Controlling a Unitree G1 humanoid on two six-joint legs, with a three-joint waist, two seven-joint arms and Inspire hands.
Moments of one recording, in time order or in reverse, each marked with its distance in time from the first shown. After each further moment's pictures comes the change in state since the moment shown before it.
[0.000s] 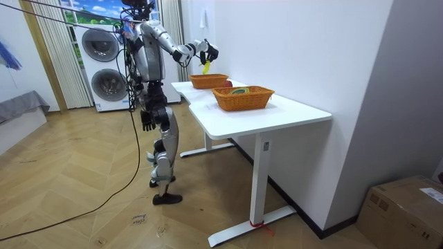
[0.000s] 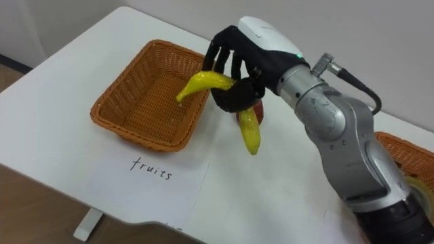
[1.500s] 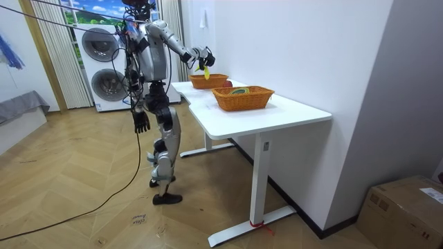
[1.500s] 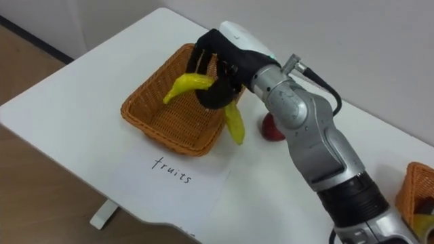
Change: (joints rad) left arm 0.033 -0.001 -0.008 -0.035 0.022 0.029 -0.003; right arm -0.135 0.137 0.116 0.285 -0.009 -0.001 -0.087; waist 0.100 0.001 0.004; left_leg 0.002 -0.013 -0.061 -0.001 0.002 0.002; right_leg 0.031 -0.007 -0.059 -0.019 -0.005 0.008
